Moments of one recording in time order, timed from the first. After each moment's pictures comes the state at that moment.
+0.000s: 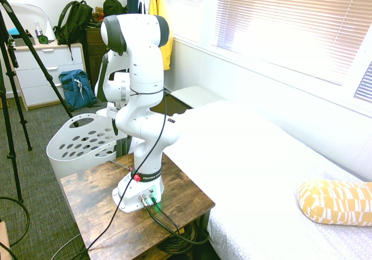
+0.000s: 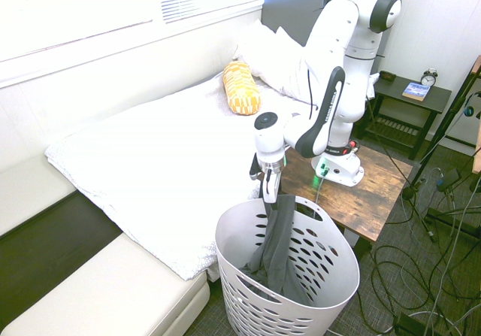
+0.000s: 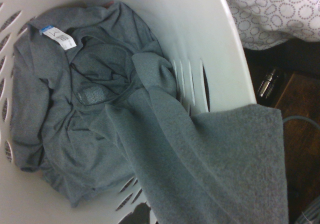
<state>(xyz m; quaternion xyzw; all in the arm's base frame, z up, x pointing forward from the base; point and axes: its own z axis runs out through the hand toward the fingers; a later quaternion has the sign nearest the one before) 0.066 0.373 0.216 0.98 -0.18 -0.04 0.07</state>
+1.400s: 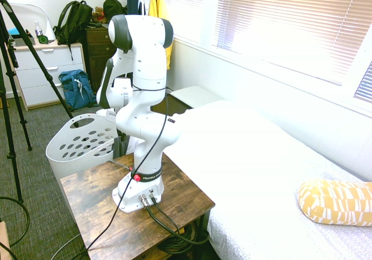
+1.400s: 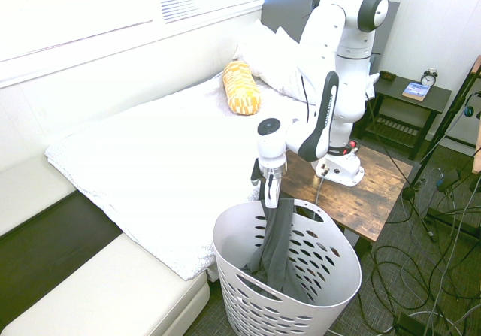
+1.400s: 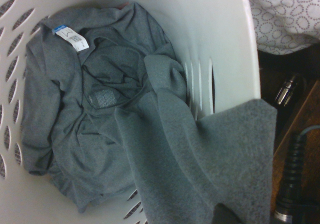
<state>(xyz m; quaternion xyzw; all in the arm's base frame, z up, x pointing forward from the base) 0.062 0.376 0.199 0.98 -0.17 -0.04 0.05</state>
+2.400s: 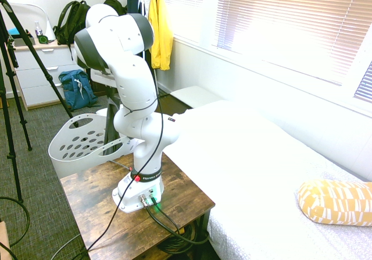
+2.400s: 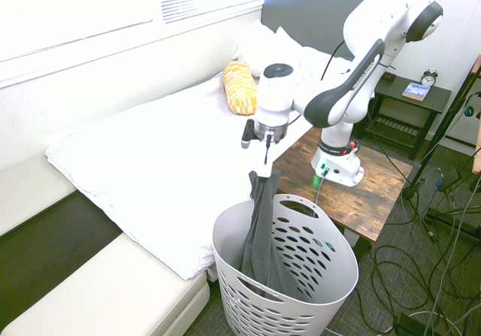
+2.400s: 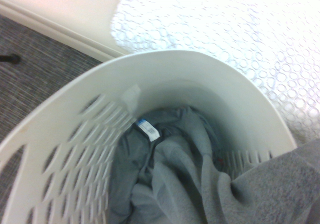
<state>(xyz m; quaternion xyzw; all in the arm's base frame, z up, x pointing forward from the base) 0.006 0.458 0.426 0.99 -0.12 0.03 -0.04</state>
